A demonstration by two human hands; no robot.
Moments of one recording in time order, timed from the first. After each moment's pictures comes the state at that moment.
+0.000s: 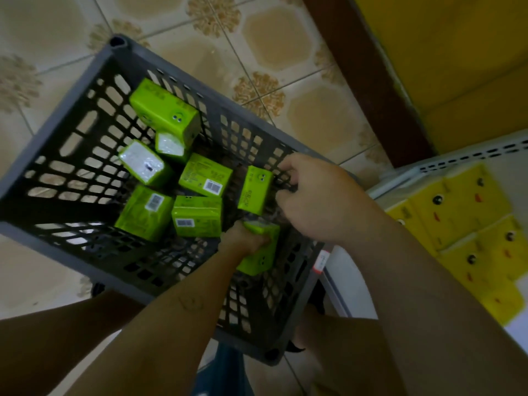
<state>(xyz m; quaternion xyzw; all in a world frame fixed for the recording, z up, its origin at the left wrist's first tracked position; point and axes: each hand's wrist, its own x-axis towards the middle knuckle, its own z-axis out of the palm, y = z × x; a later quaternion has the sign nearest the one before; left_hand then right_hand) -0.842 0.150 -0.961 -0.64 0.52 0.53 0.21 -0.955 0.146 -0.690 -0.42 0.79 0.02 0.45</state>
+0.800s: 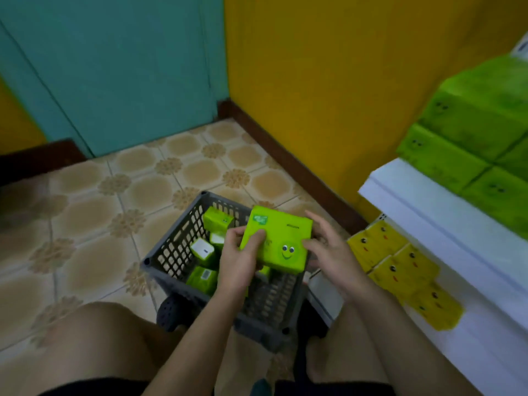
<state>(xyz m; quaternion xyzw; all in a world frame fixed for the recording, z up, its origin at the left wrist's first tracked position) -0.734 0.238 -0.569 -0.48 0.48 0.66 -0.32 -0.870 0.328 -0.542 -0.29 0.70 -0.53 0.38</state>
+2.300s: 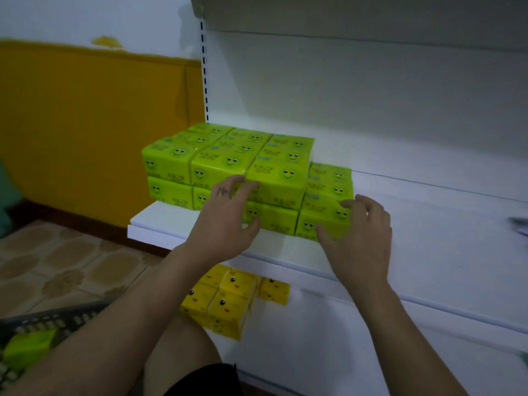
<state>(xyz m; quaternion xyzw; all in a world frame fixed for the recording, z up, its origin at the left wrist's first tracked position) -0.915 0.430 -0.403 0.03 0.94 0.20 -0.27 -0.950 0.655 -0.415 -0.12 0.90 -0.28 -0.32</state>
